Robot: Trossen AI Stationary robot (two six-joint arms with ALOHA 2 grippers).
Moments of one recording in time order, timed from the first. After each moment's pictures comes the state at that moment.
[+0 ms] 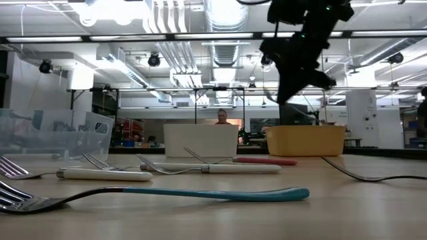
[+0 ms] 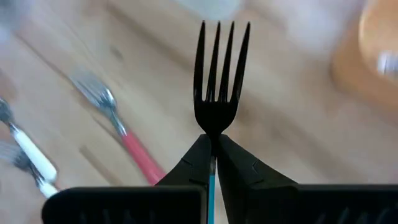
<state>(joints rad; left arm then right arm) -0.58 0.50 0.59 -0.07 -0.83 0.68 -0.17 1.41 1.02 -0.64 0.13 0.70</state>
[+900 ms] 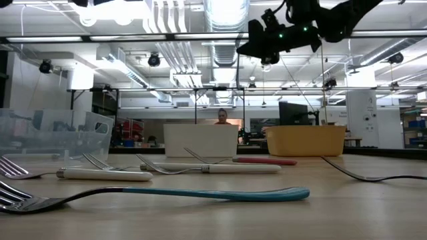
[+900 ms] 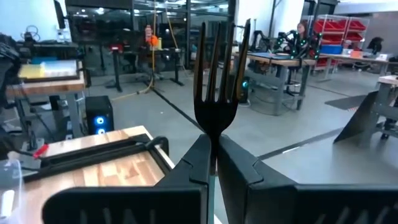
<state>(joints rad) -0.11 0.52 0.54 0.16 -0.53 0.73 -0.57 1.42 0.91 0.57 -0.06 -0.05</state>
